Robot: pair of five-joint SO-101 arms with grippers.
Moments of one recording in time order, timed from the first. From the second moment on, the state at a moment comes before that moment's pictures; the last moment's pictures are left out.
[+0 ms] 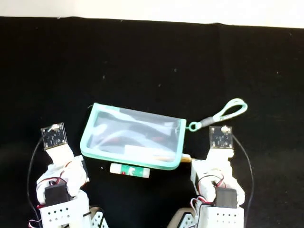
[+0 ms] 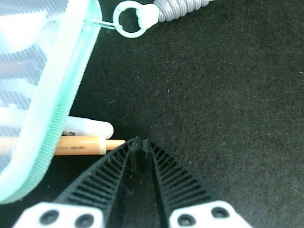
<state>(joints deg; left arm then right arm) -20.4 -103.6 96.3 75.4 5.0 0.5 -104.5 95.7 71.0 3.1</state>
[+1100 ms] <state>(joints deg) -16.8 -103.6 96.3 47.5 5.0 0.5 -104.5 95.7 51.3 3.3</state>
